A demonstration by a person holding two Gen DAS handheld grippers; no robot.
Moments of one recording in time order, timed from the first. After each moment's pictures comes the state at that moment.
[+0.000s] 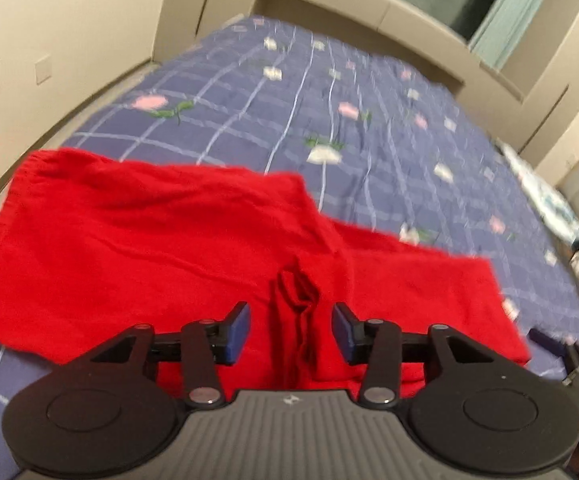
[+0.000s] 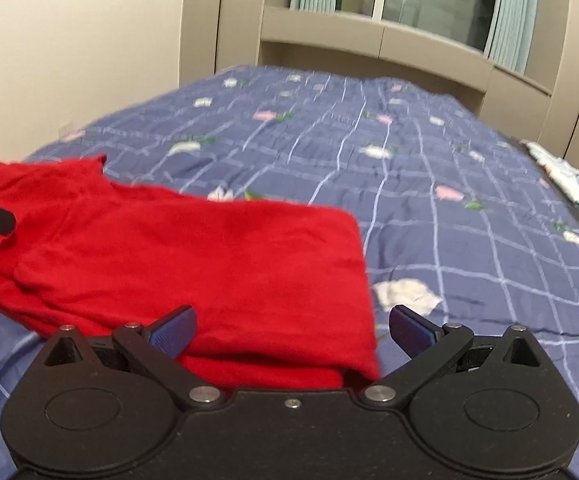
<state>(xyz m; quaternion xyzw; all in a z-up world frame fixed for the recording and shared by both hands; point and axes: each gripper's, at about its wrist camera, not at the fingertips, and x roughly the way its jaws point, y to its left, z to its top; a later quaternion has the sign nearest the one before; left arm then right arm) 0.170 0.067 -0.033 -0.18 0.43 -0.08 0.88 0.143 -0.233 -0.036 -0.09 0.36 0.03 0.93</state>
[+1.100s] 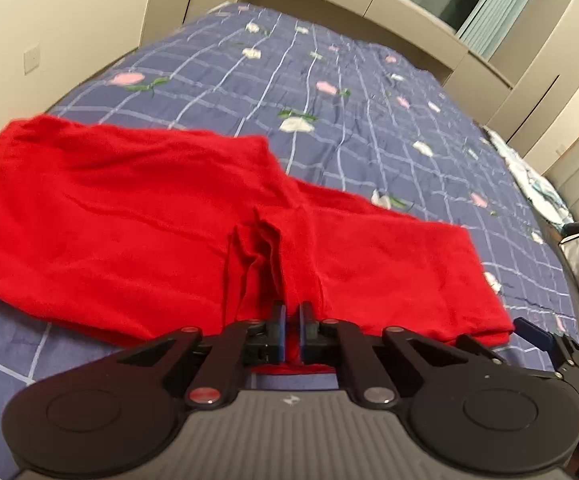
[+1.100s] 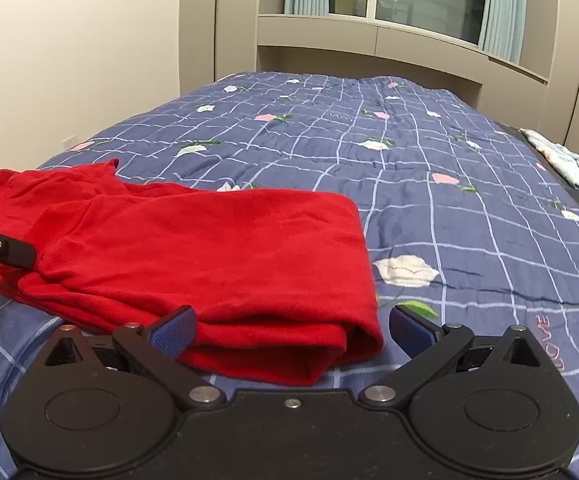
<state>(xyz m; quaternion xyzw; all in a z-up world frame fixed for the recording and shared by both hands) 0.154 0.037 -0.043 -0.17 0.45 -0.10 0.87 0.121 -0.239 -0.034 -0.06 0.36 0.03 0.93</state>
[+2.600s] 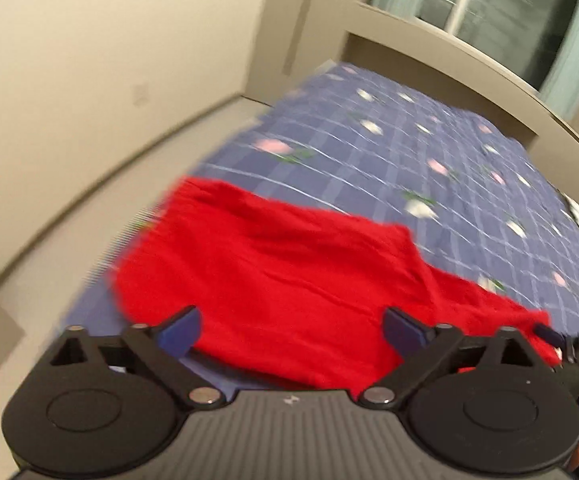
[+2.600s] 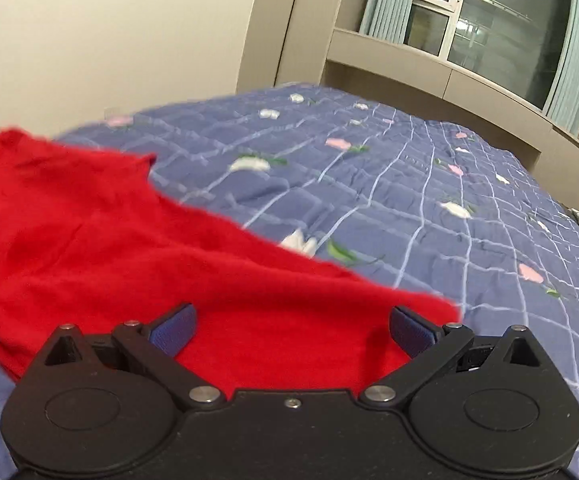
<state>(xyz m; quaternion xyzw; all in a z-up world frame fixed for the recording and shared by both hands) 0.129 0.128 -0.009 -0.17 0.40 0.07 0.90 0.200 -0.173 -0.070 -0.16 0.33 0.10 0.93</state>
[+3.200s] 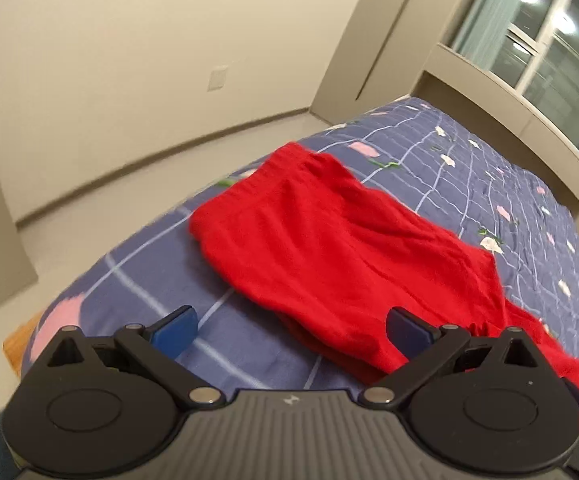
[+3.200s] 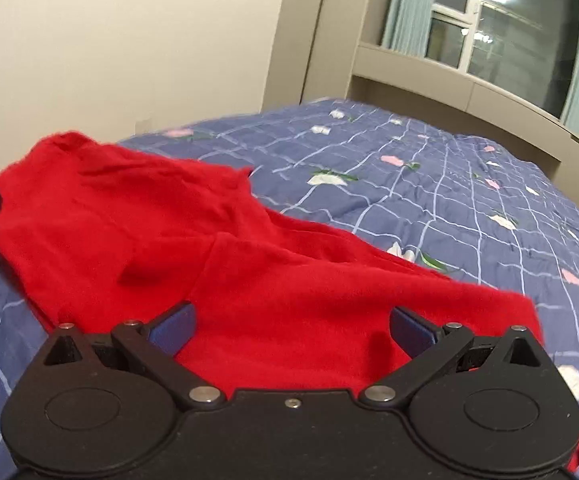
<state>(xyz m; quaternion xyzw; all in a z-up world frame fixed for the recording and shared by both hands) 0.119 0.158 -0.077 -0.24 0.36 0.15 0.89 0.164 -0.117 -0.070 -0.13 0.31 0.14 0.93</state>
